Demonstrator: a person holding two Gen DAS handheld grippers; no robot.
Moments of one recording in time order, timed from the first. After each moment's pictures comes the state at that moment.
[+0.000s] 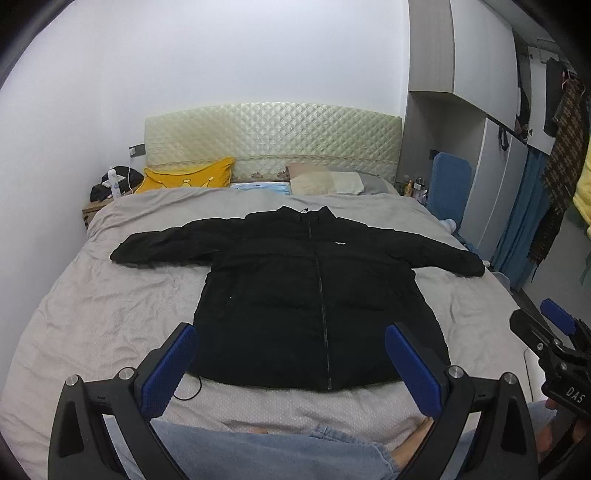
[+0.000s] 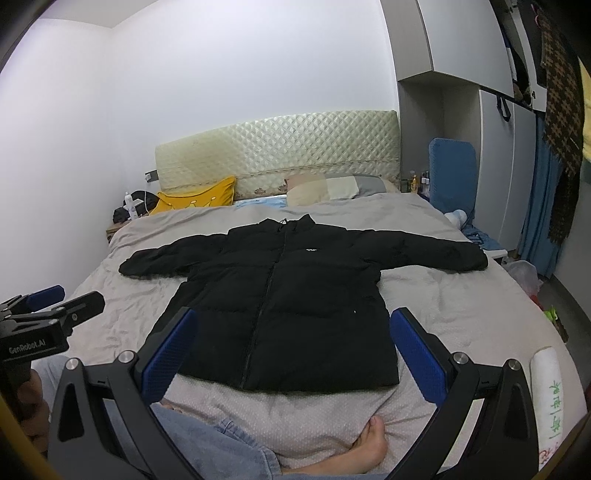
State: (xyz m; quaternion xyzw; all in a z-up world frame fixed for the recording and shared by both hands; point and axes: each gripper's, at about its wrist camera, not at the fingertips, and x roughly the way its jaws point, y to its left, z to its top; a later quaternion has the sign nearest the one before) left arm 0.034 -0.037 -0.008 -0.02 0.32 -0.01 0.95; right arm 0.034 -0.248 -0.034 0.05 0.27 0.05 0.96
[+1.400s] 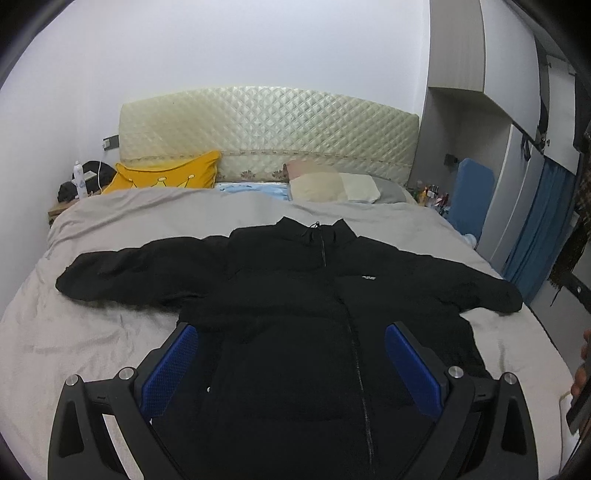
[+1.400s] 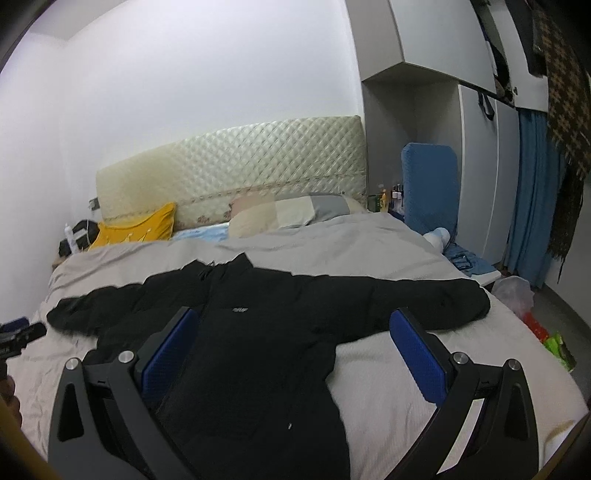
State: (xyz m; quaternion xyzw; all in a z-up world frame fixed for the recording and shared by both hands) left arm 0.293 0.008 -0.094 -0.04 0.32 -0.03 0.95; right arm 0.264 -0.343 -0.090 0.07 0.23 -0.02 0.97
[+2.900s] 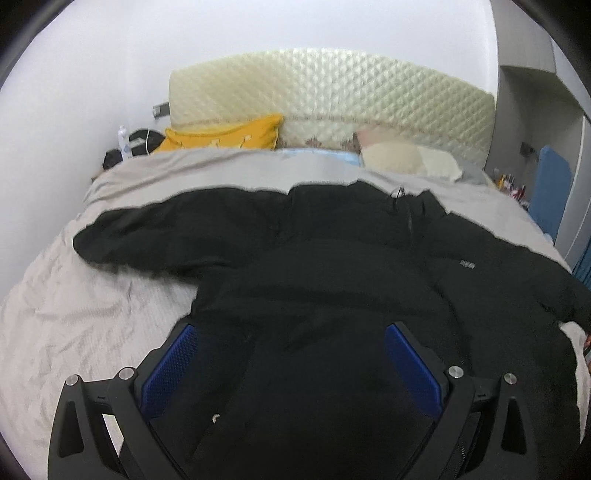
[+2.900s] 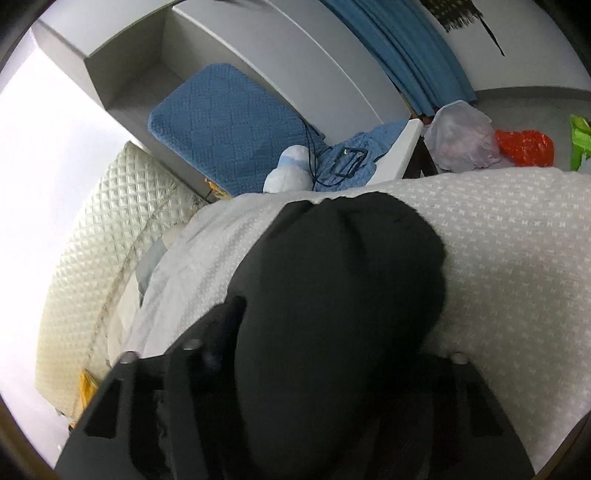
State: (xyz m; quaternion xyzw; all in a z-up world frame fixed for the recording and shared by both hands) left arm 0.388 0.028 -0.215 -0.04 0.36 0.10 0.93; right arm 0.473 -0.745 -0.358 0.43 0.21 -0.19 0.86
